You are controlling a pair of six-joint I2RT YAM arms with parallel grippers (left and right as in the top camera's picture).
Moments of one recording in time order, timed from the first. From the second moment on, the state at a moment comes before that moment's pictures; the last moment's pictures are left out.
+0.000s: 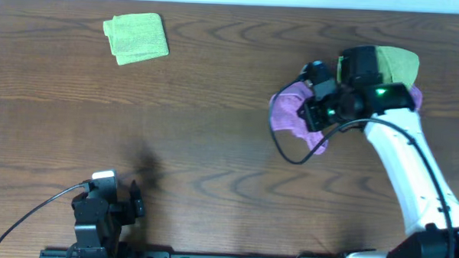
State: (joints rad) left arm 0.04 0.01 0.25 -0.92 -0.12 -0.06; right arm 0.17 1.55 1.30 -0.93 -0.34 -0.24
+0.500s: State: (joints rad) left arm 0.04 0.01 0.25 -0.92 -0.12 -0.06; right arm 0.27 1.56 1.30 -0.85 -0.27 -0.19
